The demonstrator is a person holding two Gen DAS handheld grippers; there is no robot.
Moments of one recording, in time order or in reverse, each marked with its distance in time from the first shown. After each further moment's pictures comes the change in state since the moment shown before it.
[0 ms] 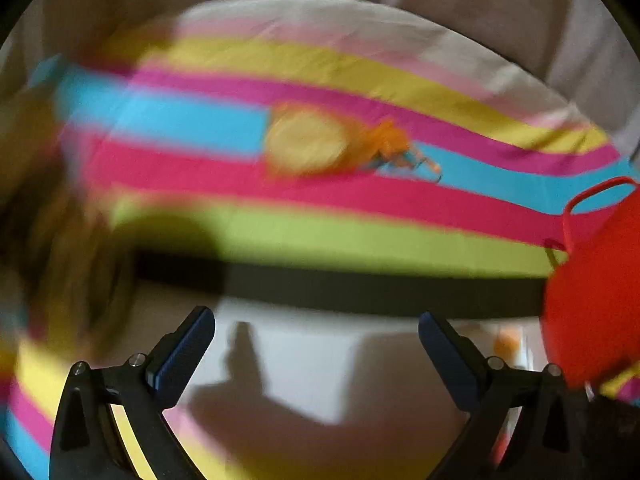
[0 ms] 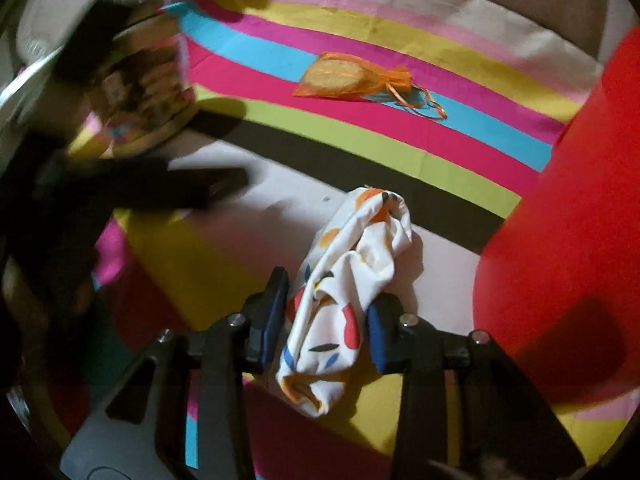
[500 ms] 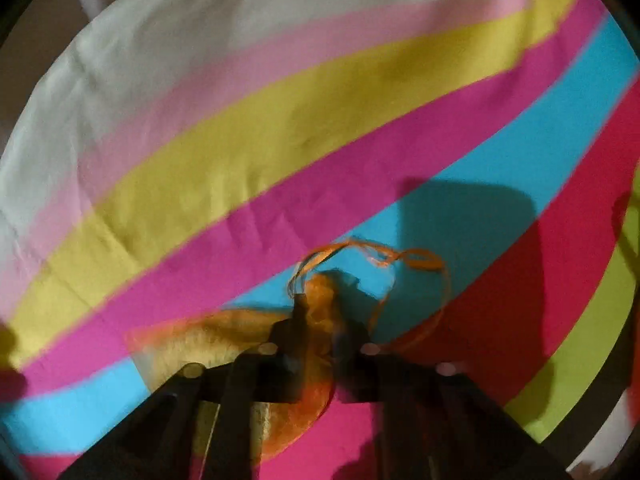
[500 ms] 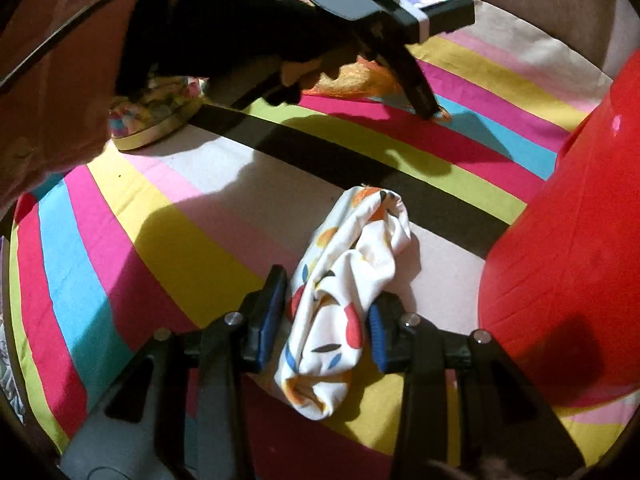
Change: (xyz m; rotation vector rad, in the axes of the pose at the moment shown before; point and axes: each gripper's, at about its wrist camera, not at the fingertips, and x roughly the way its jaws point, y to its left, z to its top) left arm 0.116 -0.069 0.124 0.566 0.098 -0.035; right arm 0.002 -0.001 0.003 0.017 -0.005 0.000
